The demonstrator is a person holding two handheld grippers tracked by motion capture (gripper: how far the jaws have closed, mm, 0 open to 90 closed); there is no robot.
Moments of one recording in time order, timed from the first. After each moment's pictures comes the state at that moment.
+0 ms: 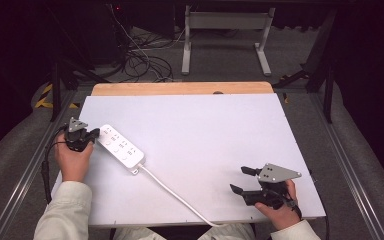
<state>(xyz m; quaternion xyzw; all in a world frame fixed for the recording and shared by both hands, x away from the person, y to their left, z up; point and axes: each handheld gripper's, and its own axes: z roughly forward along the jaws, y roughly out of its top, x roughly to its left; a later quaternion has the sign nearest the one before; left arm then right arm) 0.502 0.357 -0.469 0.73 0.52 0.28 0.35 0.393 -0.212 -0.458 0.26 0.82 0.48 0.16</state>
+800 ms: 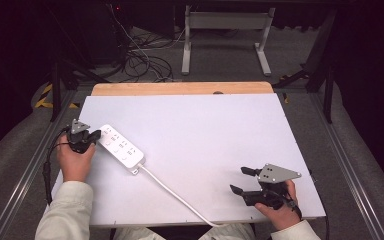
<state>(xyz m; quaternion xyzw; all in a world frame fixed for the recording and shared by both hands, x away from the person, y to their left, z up) 0.501 0.354 -0.475 0.73 0.52 0.29 0.34 0.392 -0.212 -0.458 0.25 0.82 0.48 0.16</state>
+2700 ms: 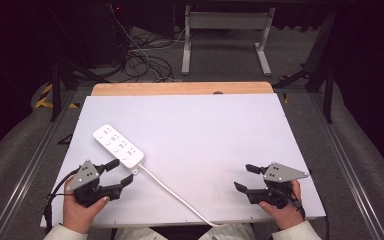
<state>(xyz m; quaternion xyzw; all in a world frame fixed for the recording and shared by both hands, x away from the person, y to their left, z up) 0.360 0.275 -0.464 0.76 0.34 0.23 0.50 0.392 -0.222 -0.454 0.26 0.81 0.49 0.17</state>
